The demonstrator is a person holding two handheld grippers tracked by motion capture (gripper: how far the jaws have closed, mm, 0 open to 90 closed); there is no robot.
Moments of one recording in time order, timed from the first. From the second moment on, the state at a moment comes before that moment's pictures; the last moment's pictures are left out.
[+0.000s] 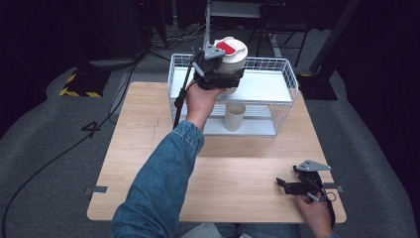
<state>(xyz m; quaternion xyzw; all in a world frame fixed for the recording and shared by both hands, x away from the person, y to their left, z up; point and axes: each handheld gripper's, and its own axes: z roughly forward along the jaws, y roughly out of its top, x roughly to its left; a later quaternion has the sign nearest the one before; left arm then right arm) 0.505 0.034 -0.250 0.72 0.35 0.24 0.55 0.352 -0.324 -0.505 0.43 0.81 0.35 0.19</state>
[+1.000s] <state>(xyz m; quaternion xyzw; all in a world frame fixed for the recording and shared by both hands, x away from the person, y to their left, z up) 0.552 0.002 -0.280 0.71 0.38 0.22 0.55 0.352 -0.323 -0.505 0.43 0.81 0.35 0.19</state>
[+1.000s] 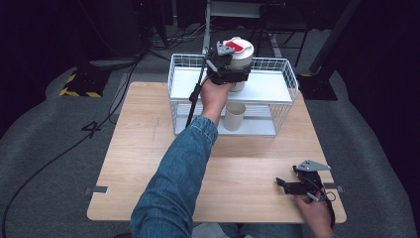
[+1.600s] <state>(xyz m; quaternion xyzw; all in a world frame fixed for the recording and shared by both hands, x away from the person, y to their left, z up) 0.557 -0.008 -0.282 0.72 0.37 0.22 0.54 0.352 -0.323 -0.505 0.43 0.81 0.35 0.19</state>
